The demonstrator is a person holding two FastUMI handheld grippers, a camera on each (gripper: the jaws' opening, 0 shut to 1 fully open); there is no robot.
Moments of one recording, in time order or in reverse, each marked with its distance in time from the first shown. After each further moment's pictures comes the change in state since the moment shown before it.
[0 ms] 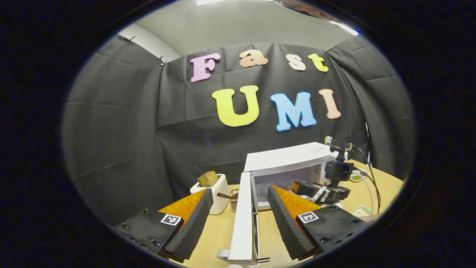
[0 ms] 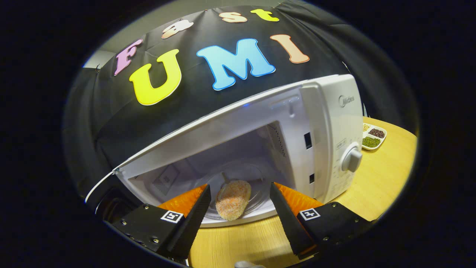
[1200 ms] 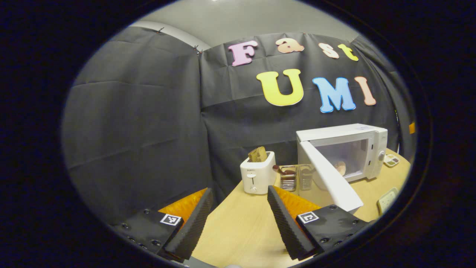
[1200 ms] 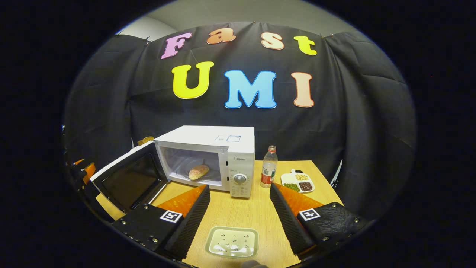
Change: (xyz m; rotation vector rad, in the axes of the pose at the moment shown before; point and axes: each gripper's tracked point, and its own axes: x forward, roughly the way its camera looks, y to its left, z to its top) left arm -0.032 0.134 -0.122 -0.047 0.110 0.274; right arm -0.248 -0.120 0.109 -0.445 0.051 0.038
